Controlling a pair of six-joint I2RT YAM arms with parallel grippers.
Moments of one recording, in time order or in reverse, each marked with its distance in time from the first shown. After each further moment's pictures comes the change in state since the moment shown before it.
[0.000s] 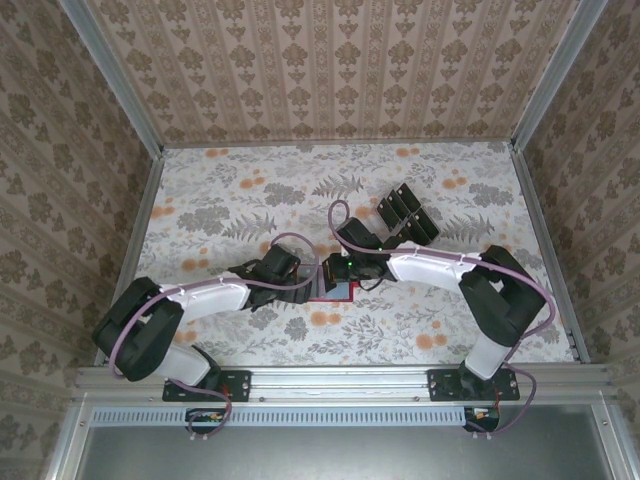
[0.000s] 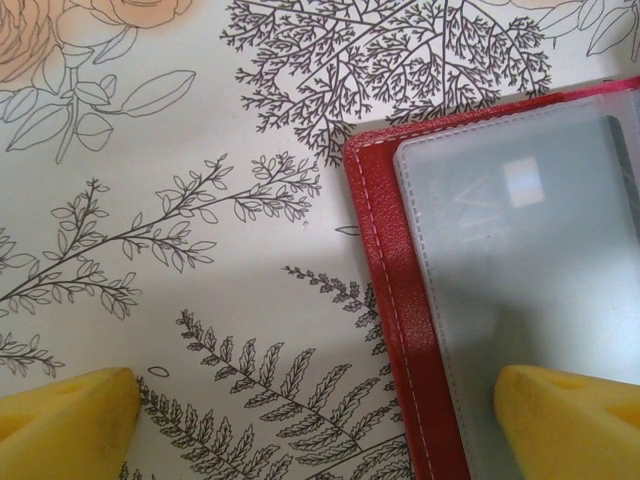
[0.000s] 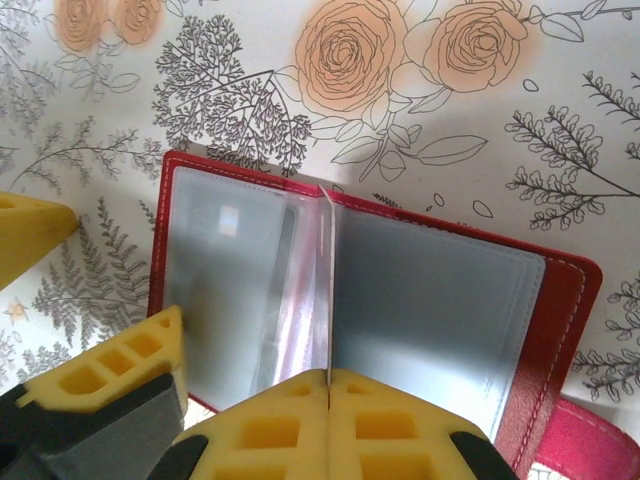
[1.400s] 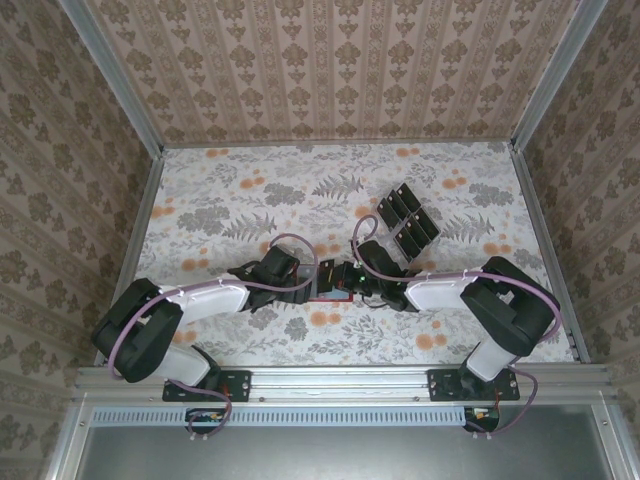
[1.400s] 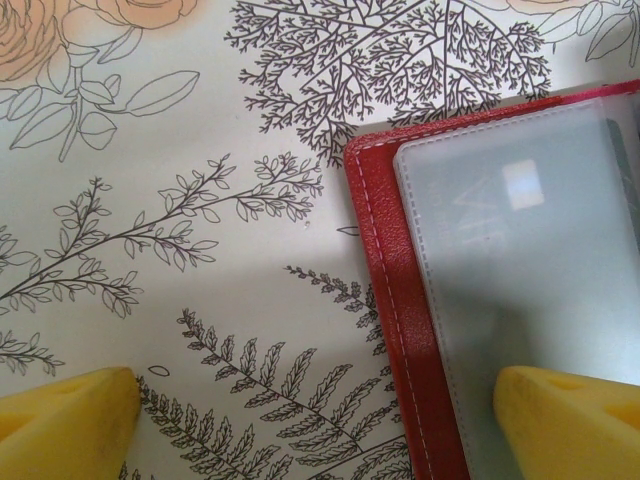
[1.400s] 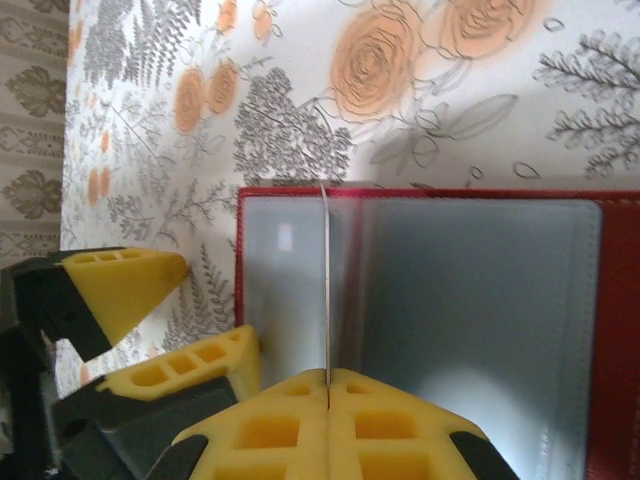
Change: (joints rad) left arm -0.001 -0.006 -0.013 0.021 -0.003 -0.011; right arm 0.014 -0.063 -0.375 0.633 -0.037 0.295
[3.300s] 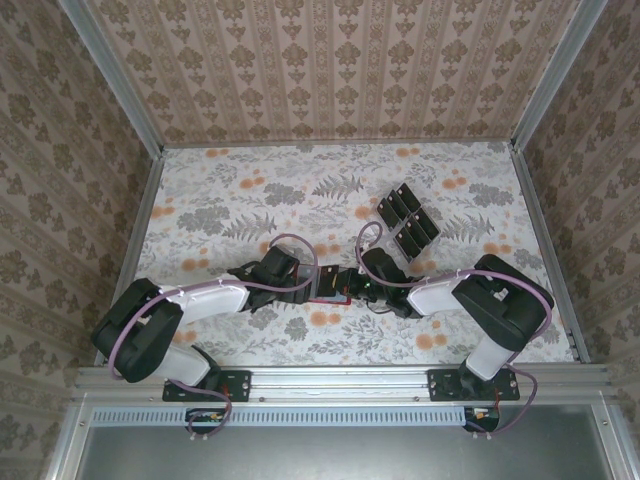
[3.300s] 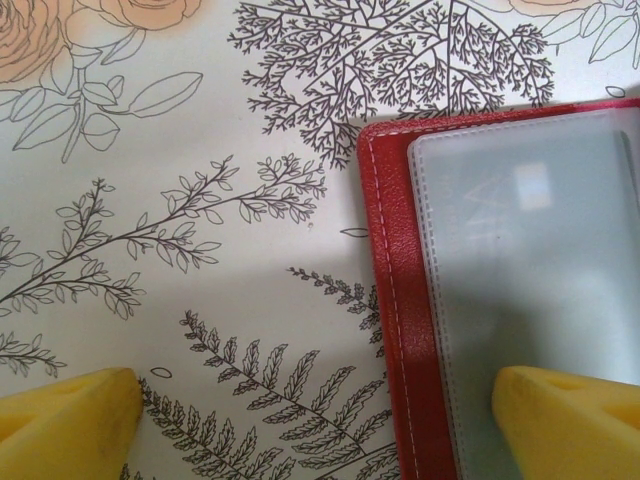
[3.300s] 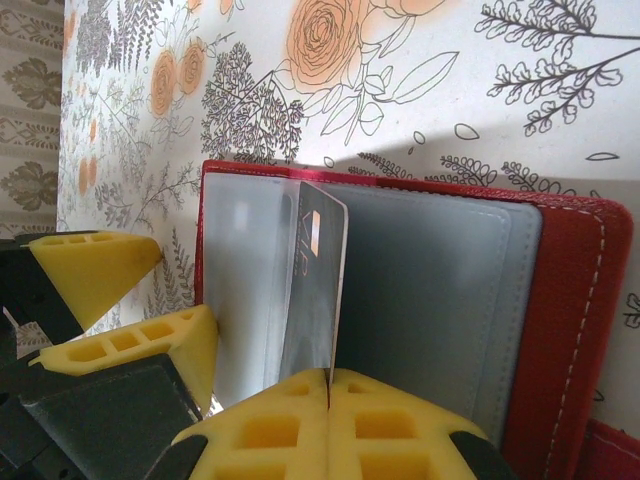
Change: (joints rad) left arm 0.000 0.001 -0.005 0.008 0.000 0.000; right arm -0.023 0.037 -0.085 0.143 -0.029 0.000
